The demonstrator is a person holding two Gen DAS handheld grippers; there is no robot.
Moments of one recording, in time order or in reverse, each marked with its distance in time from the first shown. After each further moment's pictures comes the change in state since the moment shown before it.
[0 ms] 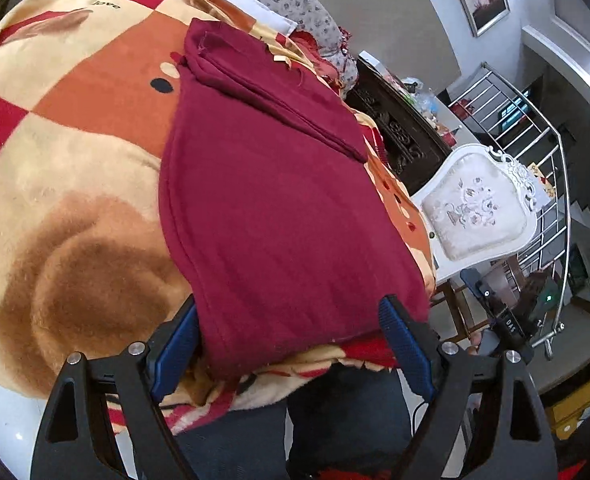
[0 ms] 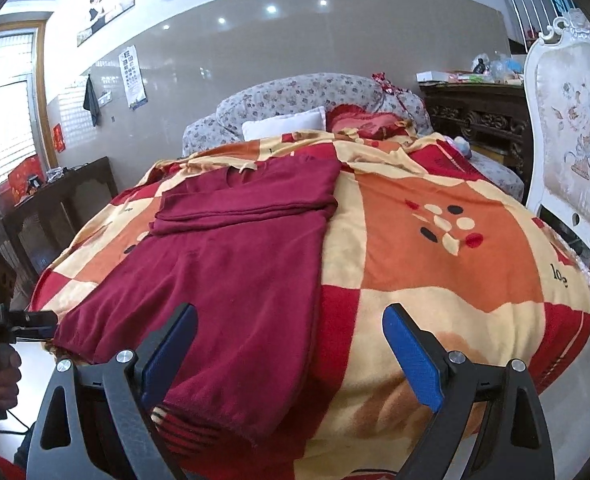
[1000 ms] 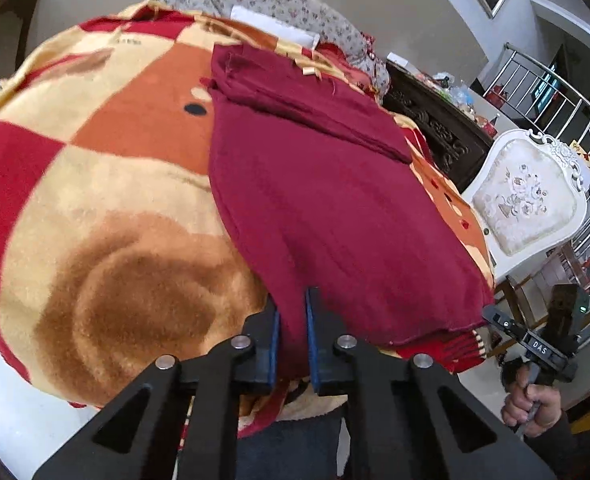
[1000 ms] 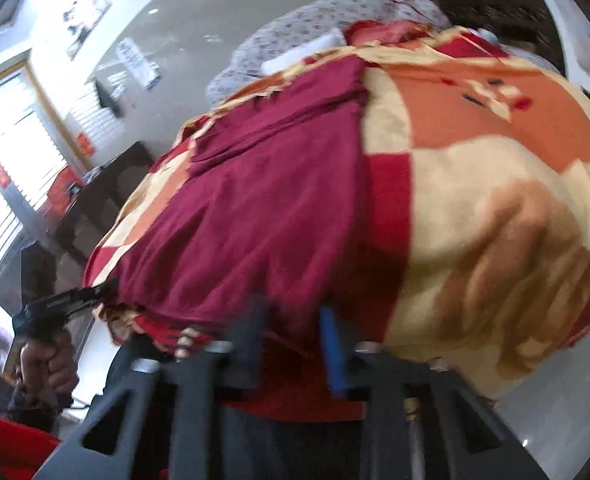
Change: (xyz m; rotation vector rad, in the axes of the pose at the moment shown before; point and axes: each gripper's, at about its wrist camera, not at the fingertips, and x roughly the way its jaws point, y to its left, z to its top) left arm 0.000 -0.008 -0.005 0.093 -0.090 0.227; right arm 0.027 -0.008 -0.055 0.161 0.221 0.235
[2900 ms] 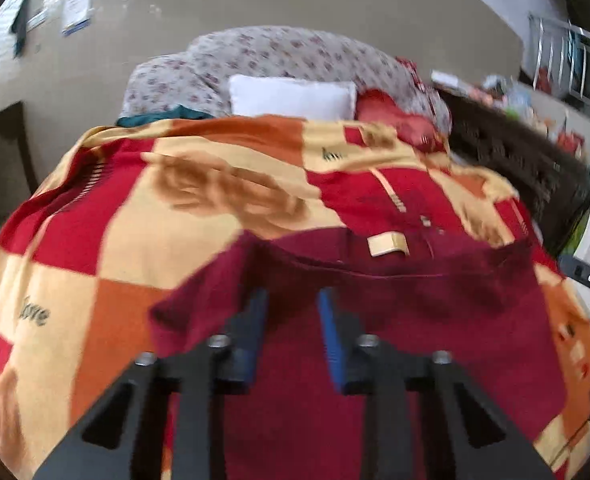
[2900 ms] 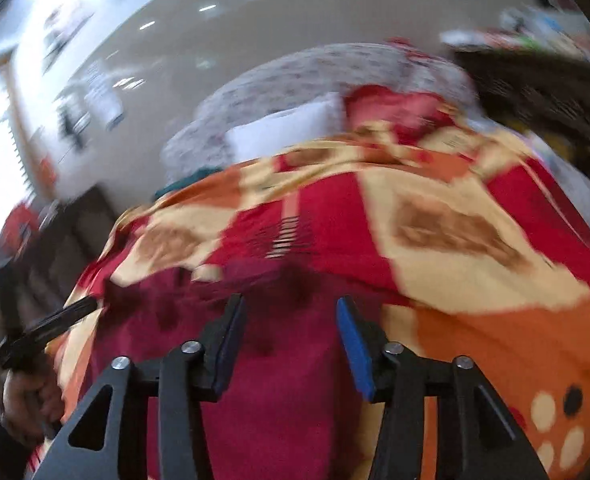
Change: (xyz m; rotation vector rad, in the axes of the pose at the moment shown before) left arm 0.208 -0.028 0.312 0.215 -0.130 0.316; right arm 0.178 -0.028 0.336 -0.099 -0.108 -0.074
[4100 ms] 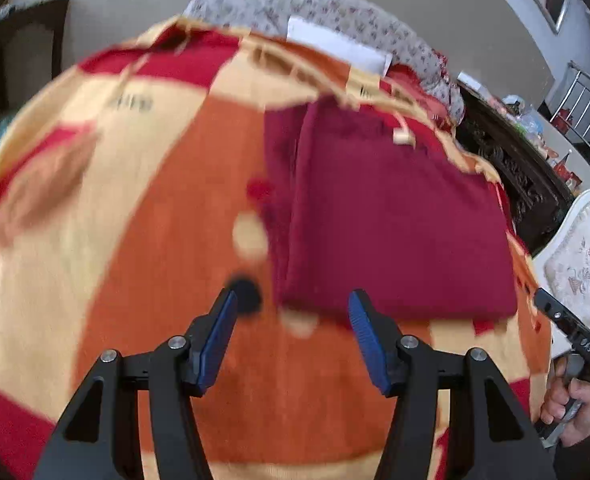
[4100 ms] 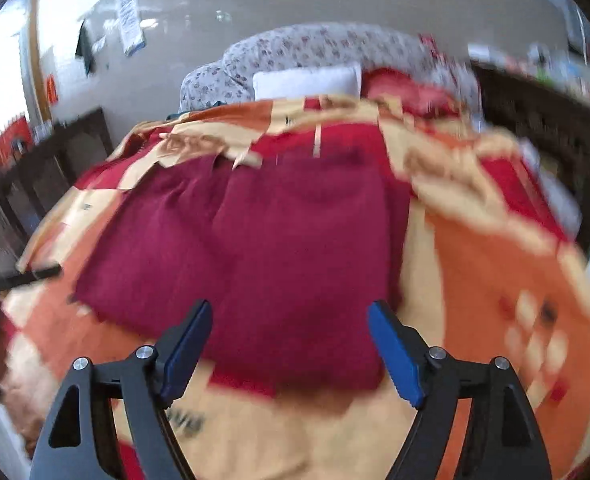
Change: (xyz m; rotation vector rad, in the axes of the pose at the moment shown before) left arm -0.114 0.070 -0.152 -0.280 0.191 -0.103; right arm -0.061 0.055 -0.112 -0.105 0.127 -0.116
